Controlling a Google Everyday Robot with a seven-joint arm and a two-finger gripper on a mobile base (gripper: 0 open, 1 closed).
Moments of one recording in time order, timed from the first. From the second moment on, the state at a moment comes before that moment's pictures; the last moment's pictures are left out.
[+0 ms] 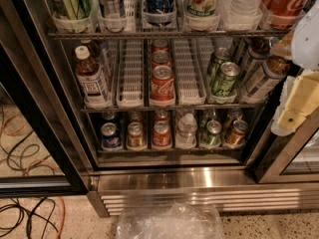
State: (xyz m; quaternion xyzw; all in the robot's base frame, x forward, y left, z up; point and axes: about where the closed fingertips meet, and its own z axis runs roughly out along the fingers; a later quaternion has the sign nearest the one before) arm 0.438 -0.217 0.976 -0.60 0.78 -0.03 0.16
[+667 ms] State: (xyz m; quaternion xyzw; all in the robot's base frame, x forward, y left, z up) arm 0.437 -0.205 0.967 -0.60 0.78 -0.03 0.17
